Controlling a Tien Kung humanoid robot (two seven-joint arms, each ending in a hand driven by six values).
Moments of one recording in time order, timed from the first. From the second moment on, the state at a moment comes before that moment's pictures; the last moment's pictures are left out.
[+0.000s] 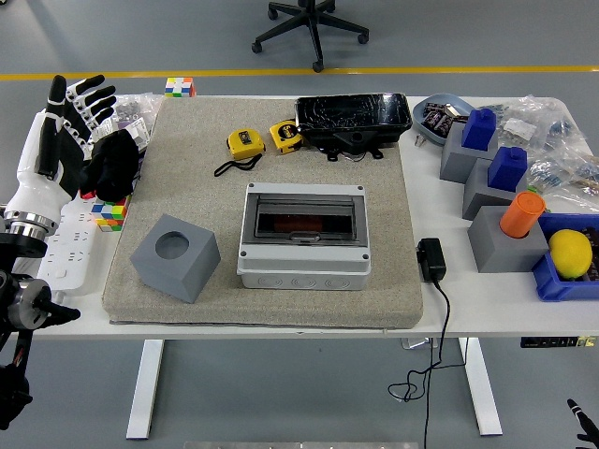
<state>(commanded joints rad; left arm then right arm) -0.16 0.13 -1.55 -1.46 1.16 -0.01 -0.12 0.17 -0.15 1.40 0.18 -1.30 -0.10 -0.06</state>
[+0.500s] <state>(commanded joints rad) -0.14 0.13 -1.53 -1.49 1.19 0.01 -0.13 0.10 -0.14 1.39 0.18 -1.25 -0.12 -0.05</state>
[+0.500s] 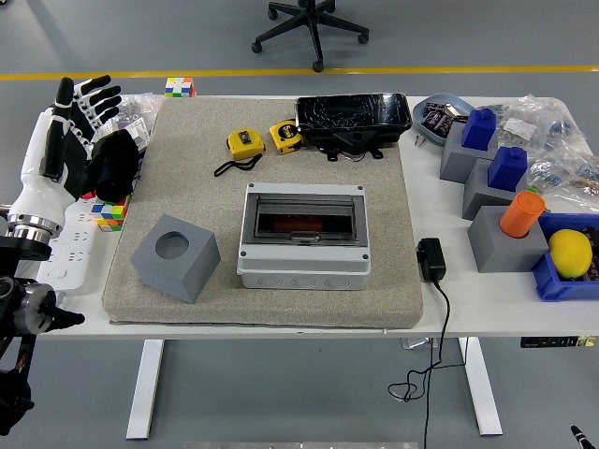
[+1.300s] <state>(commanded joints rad) -0.17 0.14 -1.55 -1.44 1.11 -0.06 -0.17 0.11 -0.12 1.39 0.18 -1.22 -0.13 -0.04</state>
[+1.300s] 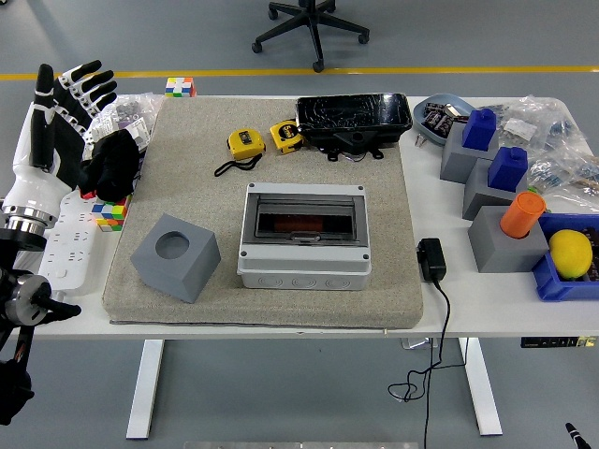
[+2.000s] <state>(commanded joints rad) -0.16 0.13 -1.54 -1.44 1.12 -0.06 -0.18 0.10 -0.12 1.38 0.18 -1.22 -0.13 -0.04</state>
